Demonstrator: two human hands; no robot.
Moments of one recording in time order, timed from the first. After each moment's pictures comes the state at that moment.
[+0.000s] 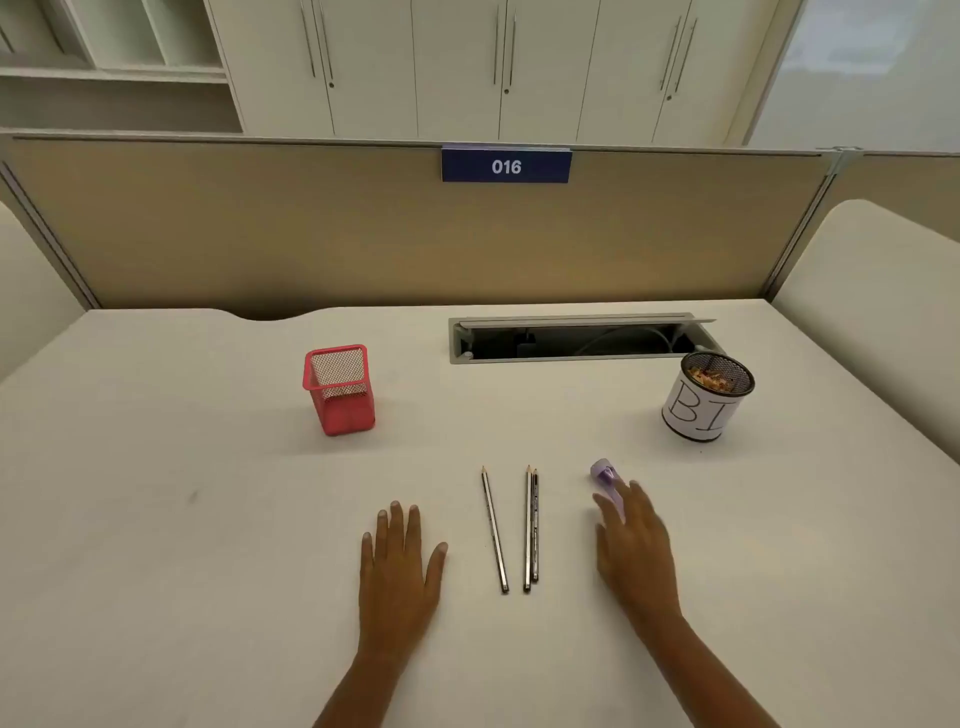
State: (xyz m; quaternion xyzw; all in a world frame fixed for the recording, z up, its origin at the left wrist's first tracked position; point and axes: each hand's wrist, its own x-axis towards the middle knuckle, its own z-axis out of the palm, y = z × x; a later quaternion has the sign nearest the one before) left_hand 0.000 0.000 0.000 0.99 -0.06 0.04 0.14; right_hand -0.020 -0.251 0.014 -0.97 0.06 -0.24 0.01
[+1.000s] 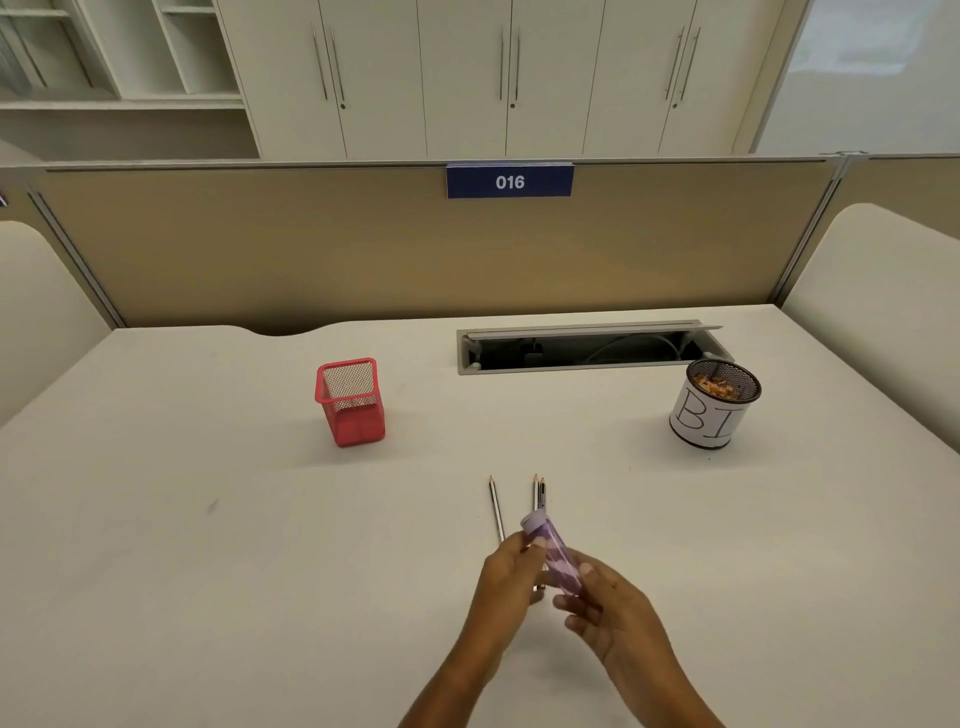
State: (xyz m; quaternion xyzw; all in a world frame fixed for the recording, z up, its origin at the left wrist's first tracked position) left_hand -0.044 -0.078 0.094 0.70 0.00 -0.20 0.69; right_hand -0.087 -0.190 0.088 -0.53 0.22 0.04 0.82
